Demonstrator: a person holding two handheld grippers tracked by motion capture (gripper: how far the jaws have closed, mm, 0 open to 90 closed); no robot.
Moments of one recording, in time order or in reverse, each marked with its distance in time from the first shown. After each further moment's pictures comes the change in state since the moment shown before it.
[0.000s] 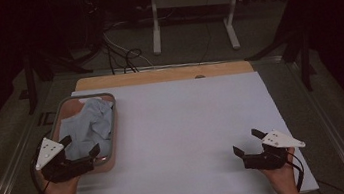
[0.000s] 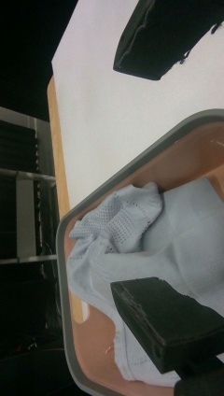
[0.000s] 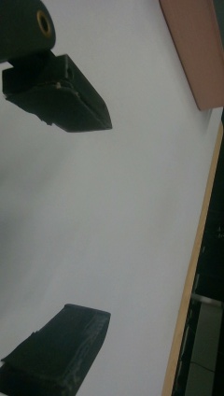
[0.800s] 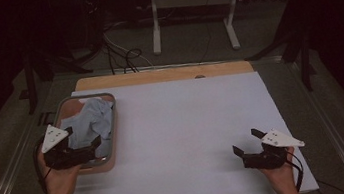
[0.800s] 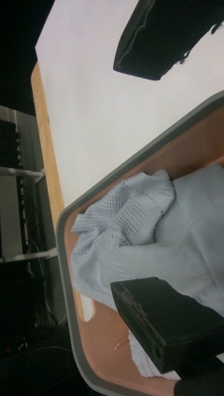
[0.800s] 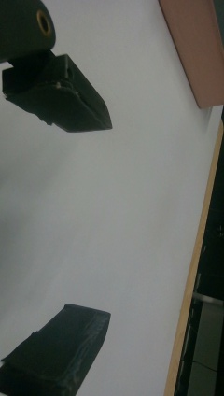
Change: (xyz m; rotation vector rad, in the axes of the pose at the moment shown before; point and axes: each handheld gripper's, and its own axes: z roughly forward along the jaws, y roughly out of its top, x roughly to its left) left arm 0.005 0.021 0.020 0.084 0.013 0.040; right arm -0.001 0.000 0.002 0.001 -0.004 0.008
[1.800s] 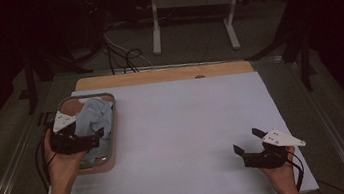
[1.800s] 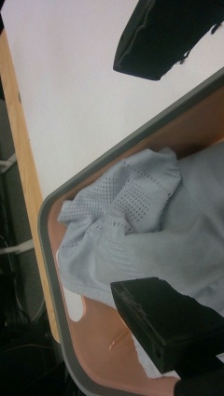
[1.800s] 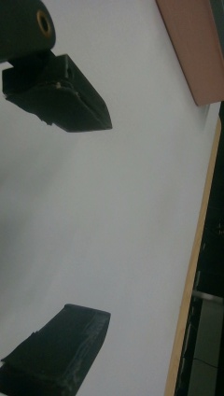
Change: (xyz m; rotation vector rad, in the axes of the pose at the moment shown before) left arm 0.009 0.021 0.031 0.146 0.034 0.016; right arm -0.002 0.000 0.000 -0.005 -0.006 0.014
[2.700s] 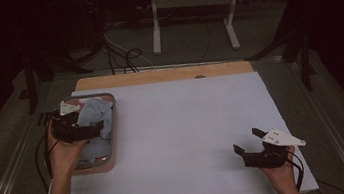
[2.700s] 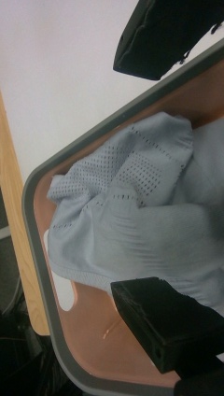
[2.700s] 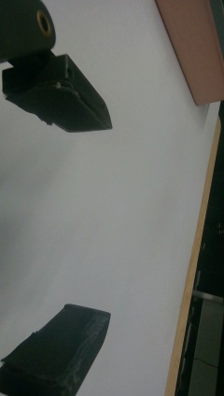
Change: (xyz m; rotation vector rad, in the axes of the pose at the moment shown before) left arm 0.013 0.019 0.027 0.125 0.051 -0.001; right arm -0.001 0.000 0.000 -0.001 0.003 0.004
